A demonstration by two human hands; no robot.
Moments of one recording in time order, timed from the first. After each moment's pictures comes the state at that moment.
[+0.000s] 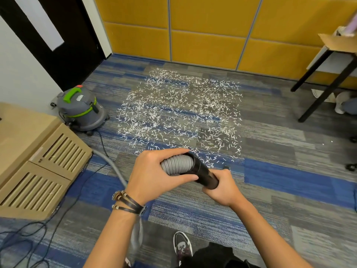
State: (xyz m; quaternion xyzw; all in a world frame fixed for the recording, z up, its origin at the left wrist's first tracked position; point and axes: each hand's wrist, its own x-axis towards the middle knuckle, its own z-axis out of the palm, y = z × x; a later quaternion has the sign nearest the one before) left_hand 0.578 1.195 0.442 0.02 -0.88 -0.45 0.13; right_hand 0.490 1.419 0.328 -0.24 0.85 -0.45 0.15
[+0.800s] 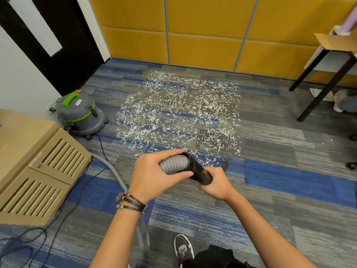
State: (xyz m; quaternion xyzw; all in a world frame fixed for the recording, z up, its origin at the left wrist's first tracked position) left_hand 0.565 1.199 0.427 0.06 -0.88 -0.45 0.13; right_hand 0.470 1.412 0.320 -0.23 0.84 -0.45 0.19
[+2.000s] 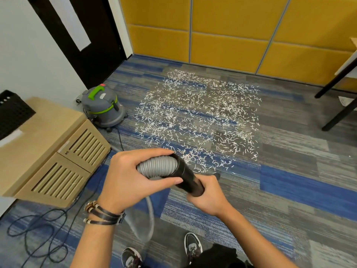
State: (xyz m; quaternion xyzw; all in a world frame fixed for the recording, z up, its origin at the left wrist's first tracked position) left_hand 0.638 1.120 0.491 0.02 -0.89 -0.40 0.21; right_hand 0.543 1.324 0.357 -0.28 0.79 -0.51 0.20
